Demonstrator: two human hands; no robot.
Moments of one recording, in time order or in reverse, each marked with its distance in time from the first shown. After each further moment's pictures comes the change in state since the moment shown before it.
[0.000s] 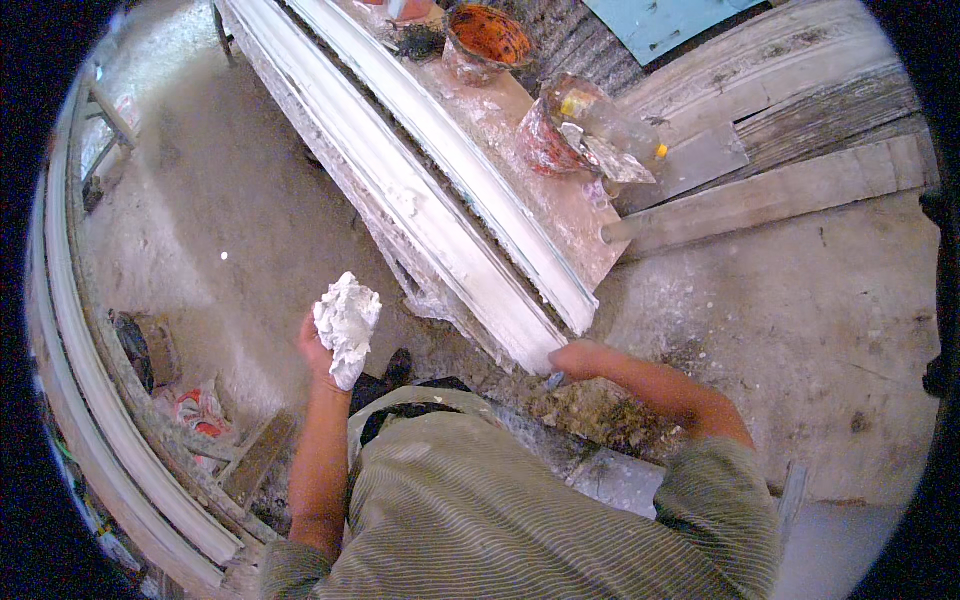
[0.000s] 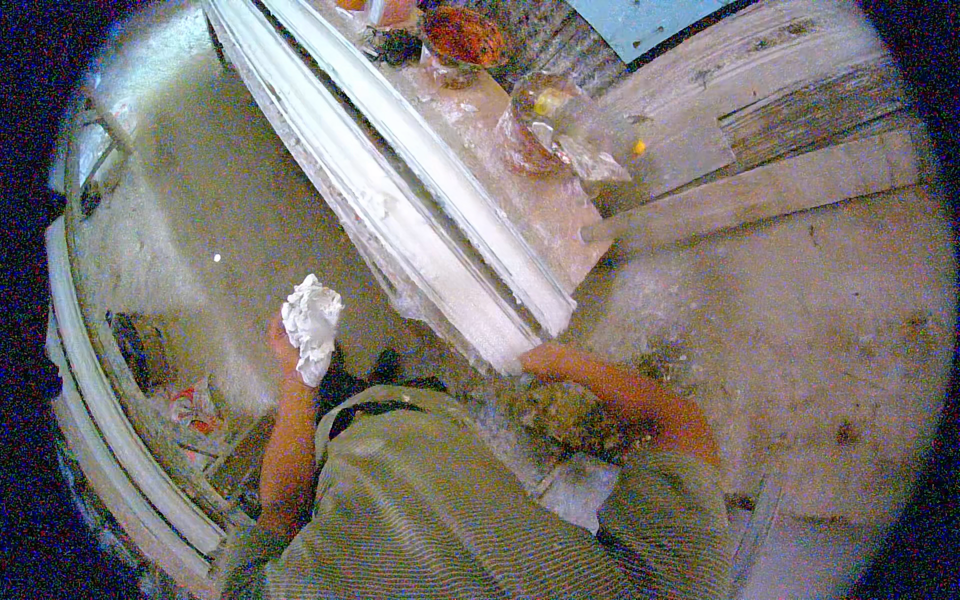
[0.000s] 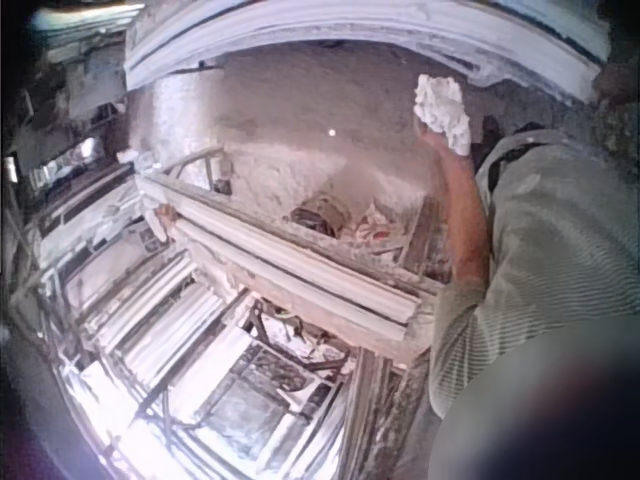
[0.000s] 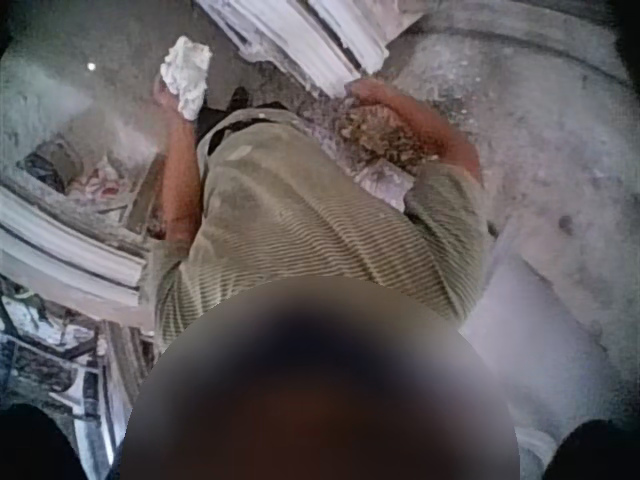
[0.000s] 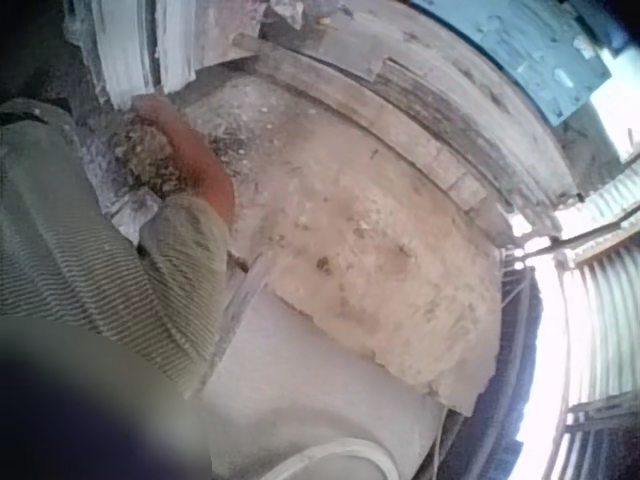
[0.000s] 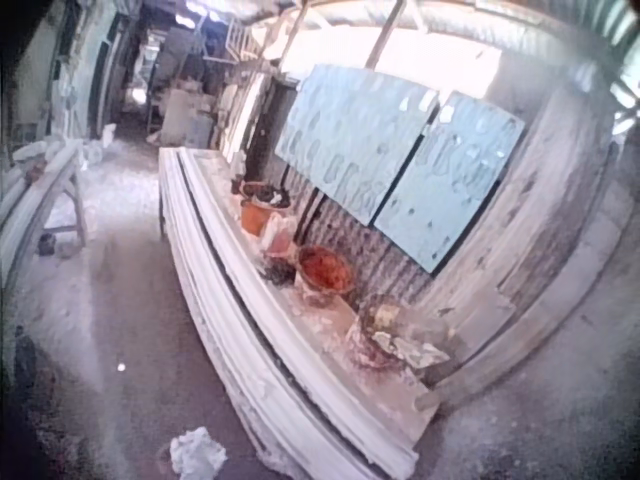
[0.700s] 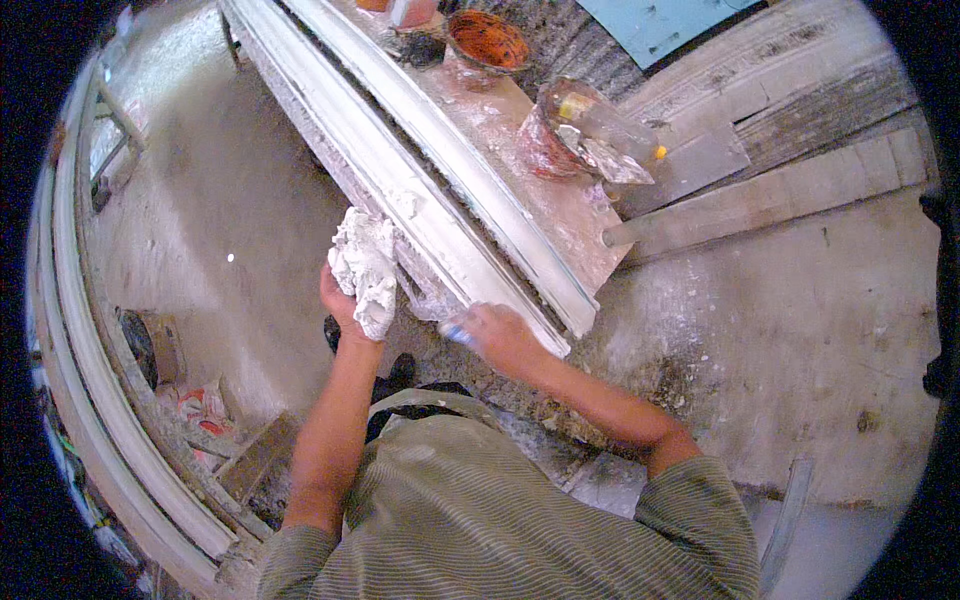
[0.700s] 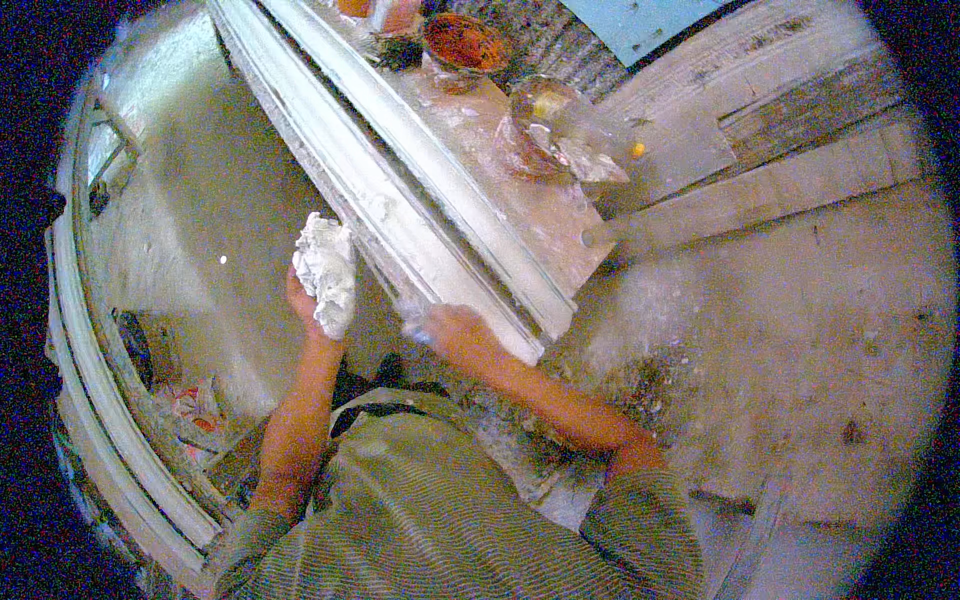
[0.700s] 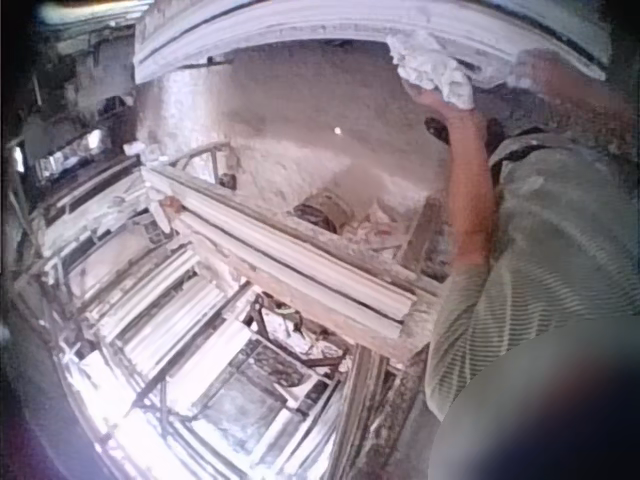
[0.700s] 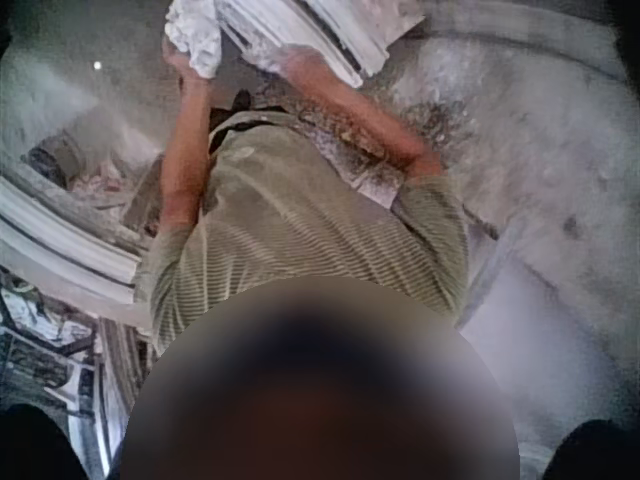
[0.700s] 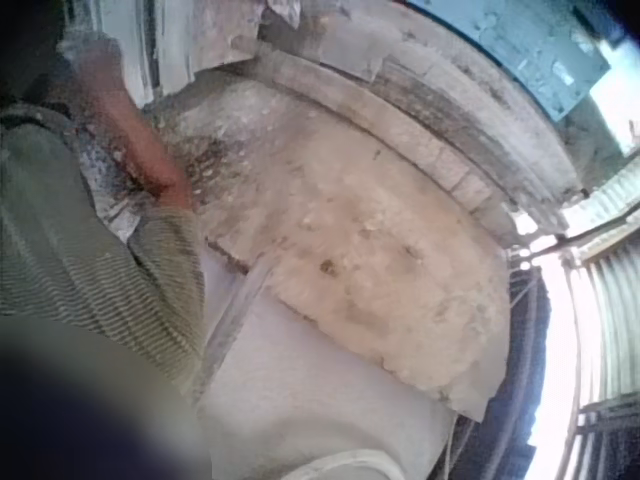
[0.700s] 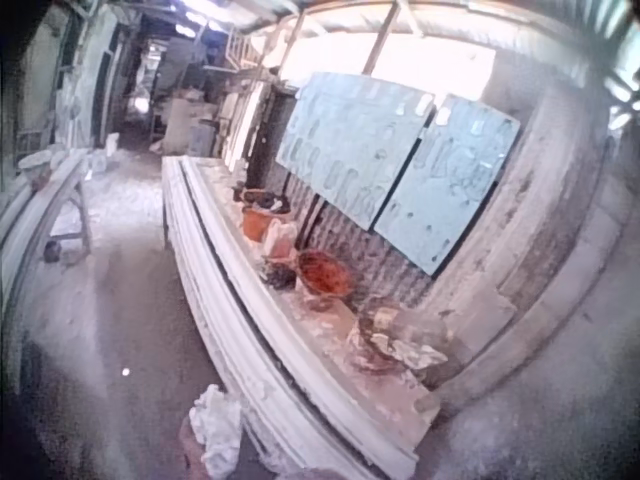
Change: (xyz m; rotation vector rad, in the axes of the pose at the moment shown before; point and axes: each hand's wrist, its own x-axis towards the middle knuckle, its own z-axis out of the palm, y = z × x) left_hand 0.054 -0.046 0.062 -0.012 -0.129 0.180; right_hand 0.053 -0.147 -0.136 -0.047 0.768 -0.028
